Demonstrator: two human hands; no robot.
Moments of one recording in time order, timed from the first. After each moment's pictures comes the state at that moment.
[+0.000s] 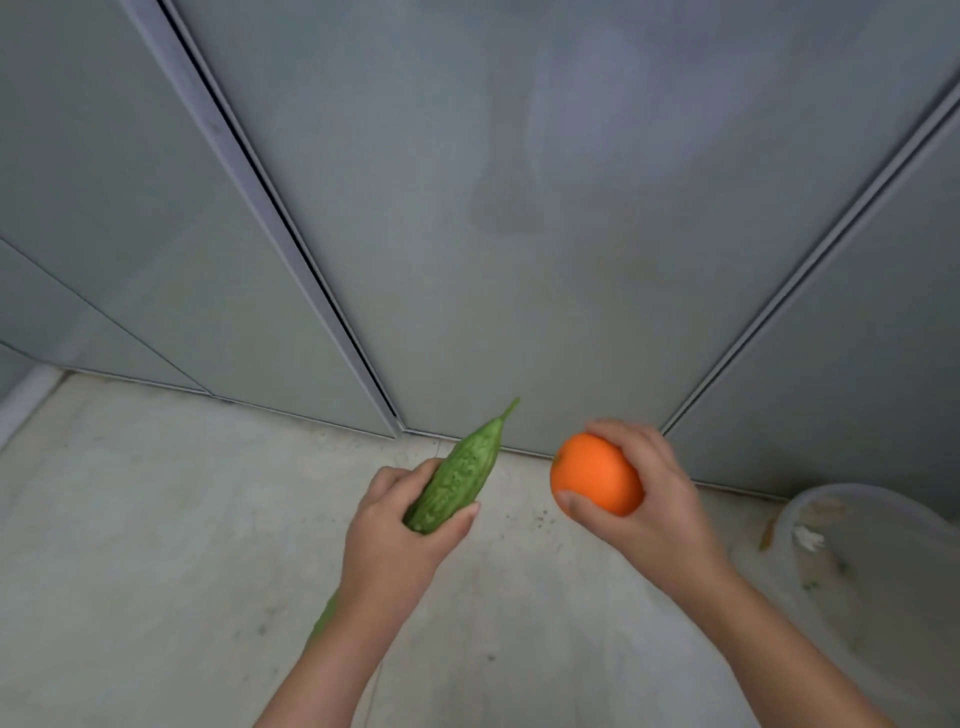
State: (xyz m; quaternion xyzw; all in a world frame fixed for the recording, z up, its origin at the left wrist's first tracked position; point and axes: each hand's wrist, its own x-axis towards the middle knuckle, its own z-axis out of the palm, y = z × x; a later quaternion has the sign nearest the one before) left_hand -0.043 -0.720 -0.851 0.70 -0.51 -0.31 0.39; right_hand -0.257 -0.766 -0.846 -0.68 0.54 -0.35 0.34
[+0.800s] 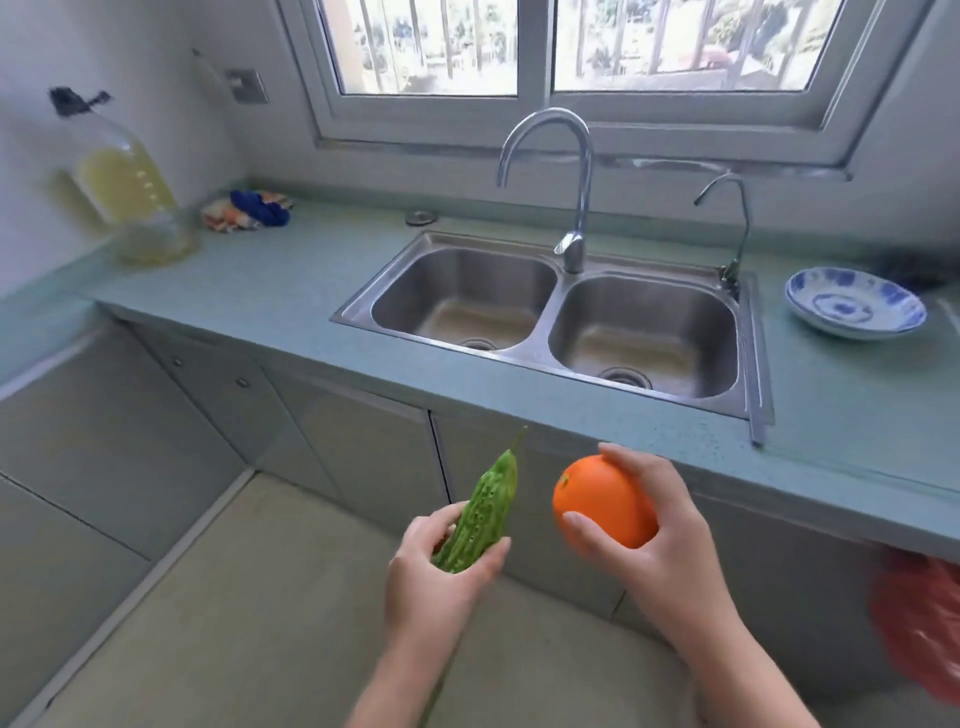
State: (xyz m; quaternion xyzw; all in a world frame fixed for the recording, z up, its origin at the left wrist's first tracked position) left_hand -0.090 -0.651 -0.383 0.69 -0.39 -0.29 0.53; right_hand -0.265 -0.718 -0.348 -0.70 0.44 -0.44 0.35
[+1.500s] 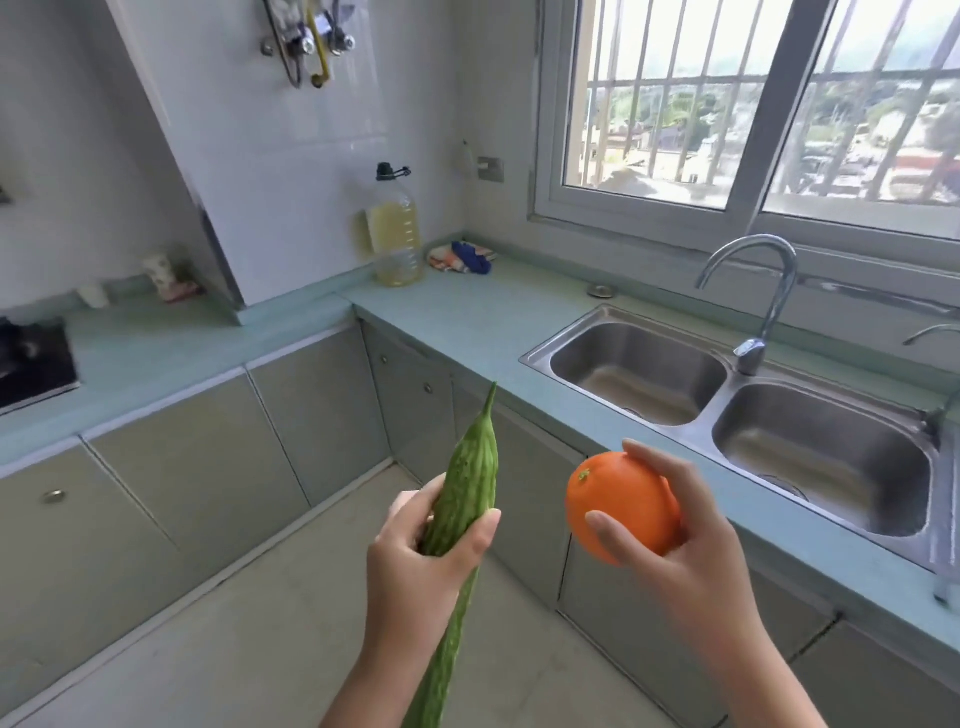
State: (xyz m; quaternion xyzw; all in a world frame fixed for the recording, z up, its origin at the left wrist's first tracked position) left_hand -0.002 -0.504 -0.253 0.68 -0.31 -0.10 0.65; right_hand -0.152 -0.621 -0.227 -0.74 0.29 -0.42 0.43
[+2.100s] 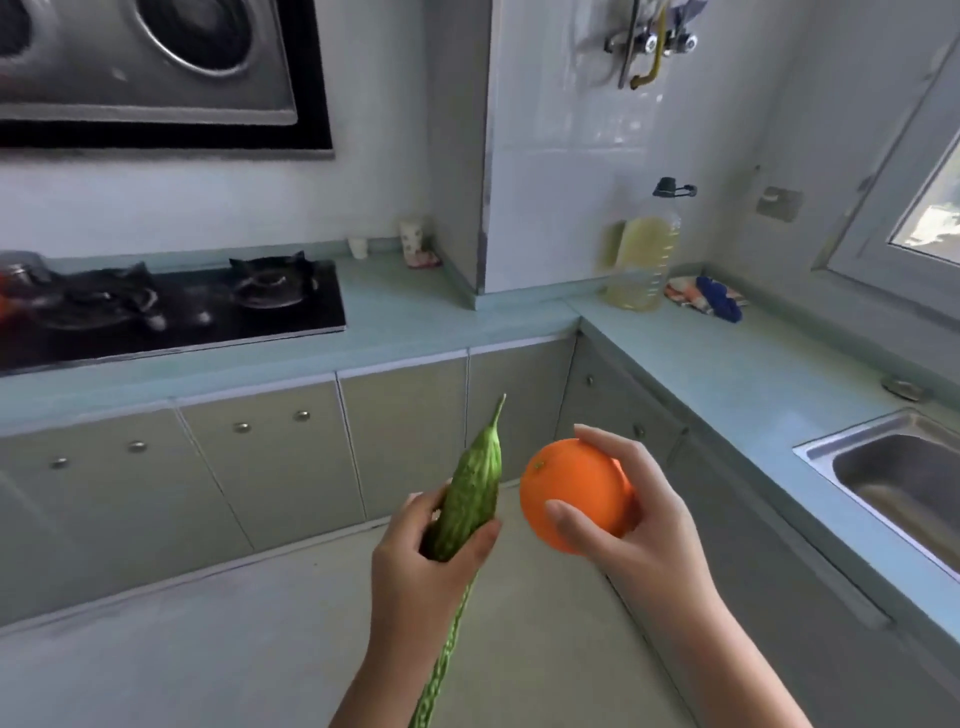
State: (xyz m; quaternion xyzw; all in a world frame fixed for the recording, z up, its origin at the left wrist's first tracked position) left_hand 0.234 -0.332 -0.266 0.73 -0.14 0.03 0.66; right_hand 0.163 -0.483 -0.206 -0.82 0.07 -0.28 0.50
